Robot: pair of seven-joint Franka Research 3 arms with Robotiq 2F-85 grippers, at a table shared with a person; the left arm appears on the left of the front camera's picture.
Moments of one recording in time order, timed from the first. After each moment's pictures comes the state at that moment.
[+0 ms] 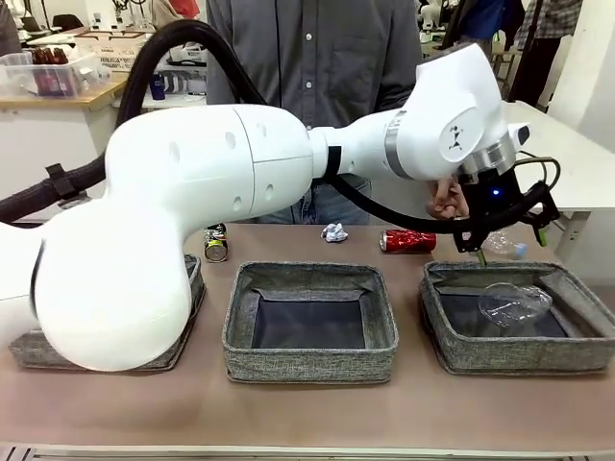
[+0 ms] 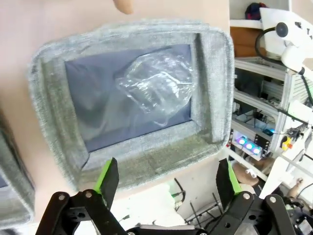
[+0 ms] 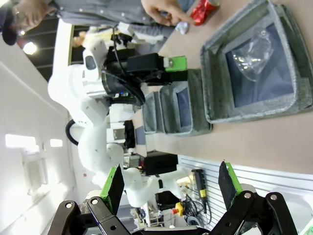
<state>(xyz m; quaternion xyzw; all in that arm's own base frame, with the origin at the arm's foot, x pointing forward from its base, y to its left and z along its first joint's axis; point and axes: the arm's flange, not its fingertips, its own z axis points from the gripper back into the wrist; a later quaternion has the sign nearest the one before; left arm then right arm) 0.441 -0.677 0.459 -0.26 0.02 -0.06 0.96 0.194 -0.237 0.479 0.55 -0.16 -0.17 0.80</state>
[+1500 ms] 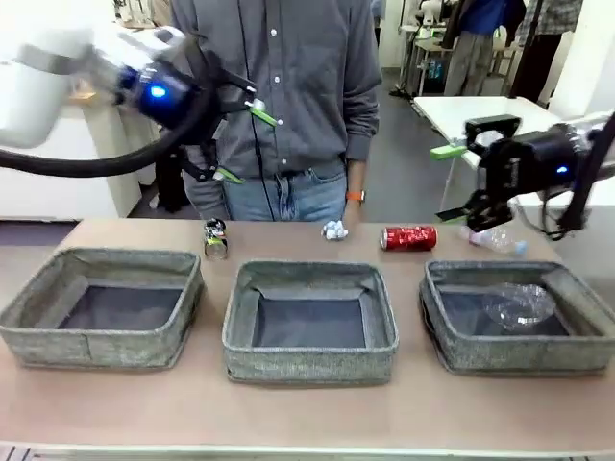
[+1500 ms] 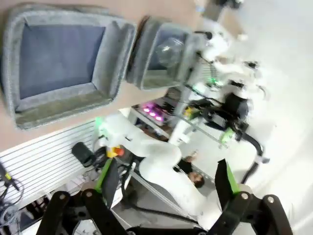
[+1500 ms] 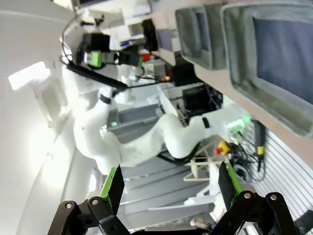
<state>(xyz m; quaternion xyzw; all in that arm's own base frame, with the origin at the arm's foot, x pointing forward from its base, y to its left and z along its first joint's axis) 0.453 -0.193 0.557 -0.50 0.12 0.09 0.85 0.395 0.083 0.481 0.62 0.10 -0.02 0.77</state>
